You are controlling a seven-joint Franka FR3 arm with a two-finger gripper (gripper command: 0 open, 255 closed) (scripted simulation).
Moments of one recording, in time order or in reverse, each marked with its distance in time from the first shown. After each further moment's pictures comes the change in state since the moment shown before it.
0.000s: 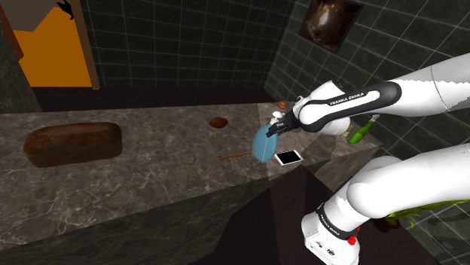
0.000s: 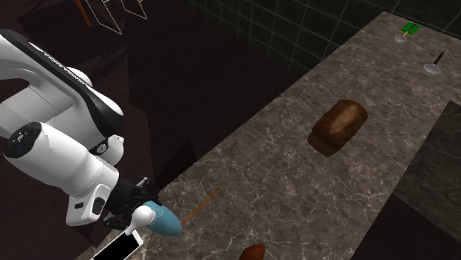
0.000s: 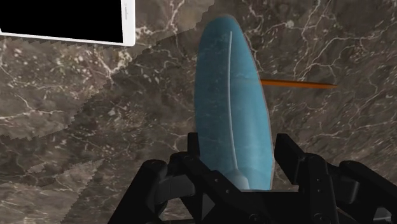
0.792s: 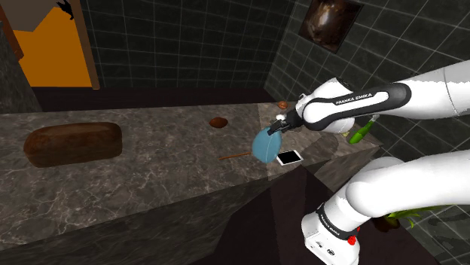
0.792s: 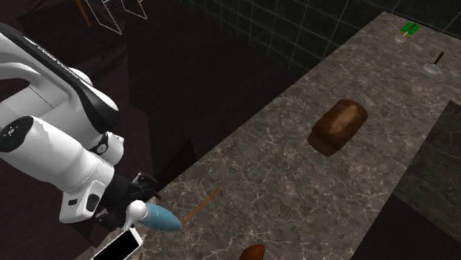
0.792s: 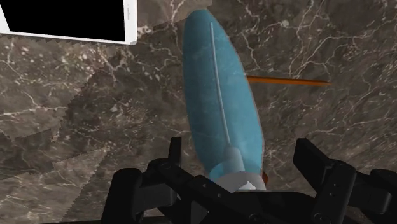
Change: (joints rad) arm -0.034 -0.069 0.024 -0.007 -0.021 -0.061 0.017
